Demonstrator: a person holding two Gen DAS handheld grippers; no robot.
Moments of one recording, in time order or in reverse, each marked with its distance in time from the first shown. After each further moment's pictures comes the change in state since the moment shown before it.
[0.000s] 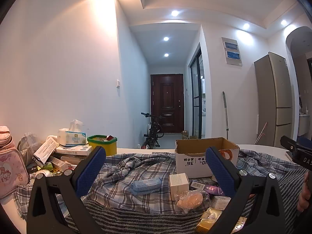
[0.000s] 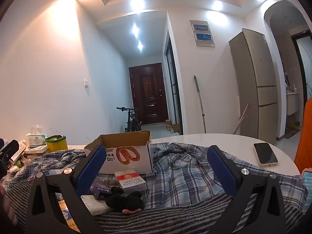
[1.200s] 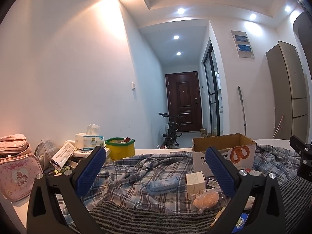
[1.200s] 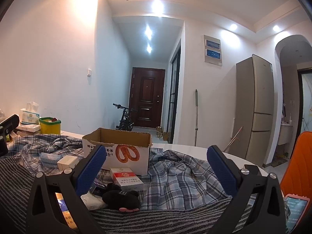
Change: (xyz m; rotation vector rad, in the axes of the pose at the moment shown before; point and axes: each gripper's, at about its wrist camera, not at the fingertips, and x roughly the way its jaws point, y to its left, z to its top) left arm 0.009 -0.010 -0.003 0.056 -0.008 0.144; right arm -0.008 0.038 -0.006 -0.207 -0.045 -0.058
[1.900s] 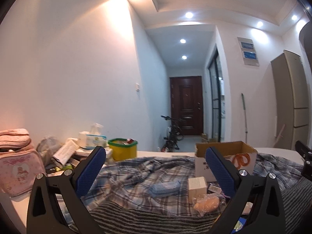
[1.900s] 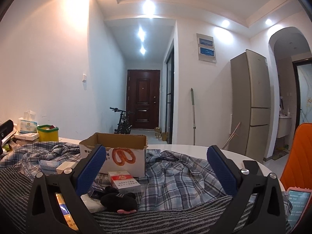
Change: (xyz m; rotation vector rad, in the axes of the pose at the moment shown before) left arm -0.008 0.018 0.003 -0.055 -0.034 0.032; right arm -0.007 -0.011 0.006 0.063 -0.019 -0.049
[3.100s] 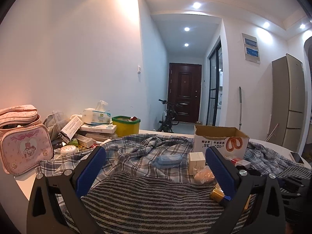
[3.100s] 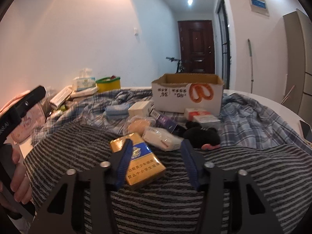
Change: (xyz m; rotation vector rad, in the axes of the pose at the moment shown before) left arm -0.041 0.039 -0.017 -0.069 0.144 -0.059; right arm -0.005 0.070 -0.057 -0.033 0.464 0.496
